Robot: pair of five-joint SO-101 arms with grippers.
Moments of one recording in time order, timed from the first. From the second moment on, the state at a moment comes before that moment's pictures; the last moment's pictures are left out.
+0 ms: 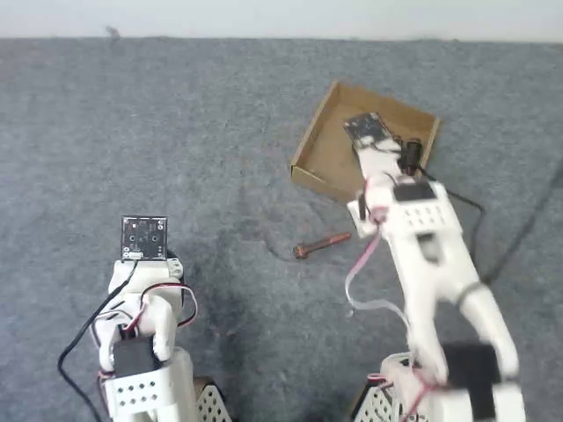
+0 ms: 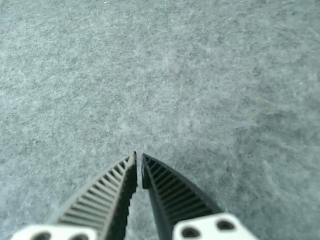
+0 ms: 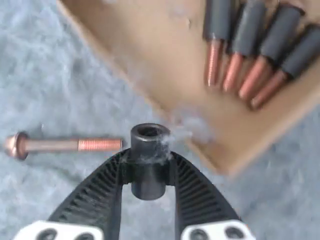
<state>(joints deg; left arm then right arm) -17.4 -103.3 97.1 61.3 -6.5 -10.2 -16.5 39.1 52.7 14.3</state>
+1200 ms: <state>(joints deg) -1.7 -64.0 71.9 51.0 9.1 12.0 -43.8 71.7 43.2 11.5</state>
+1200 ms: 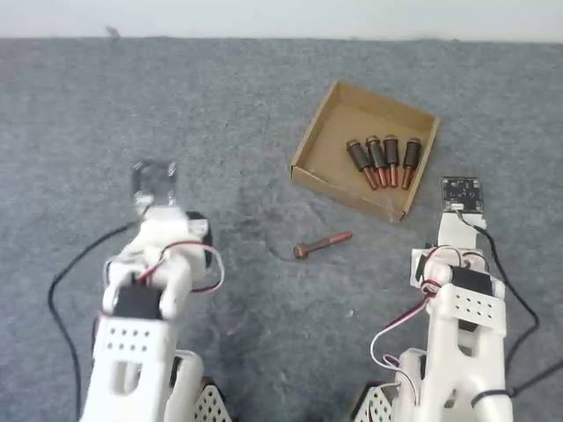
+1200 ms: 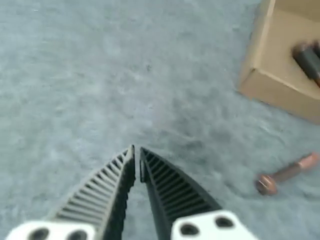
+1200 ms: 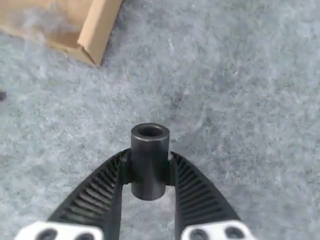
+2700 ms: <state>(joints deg) 29.5 17.9 18.9 69.6 -33.5 9.1 -43.8 72.6 40.6 13.0</state>
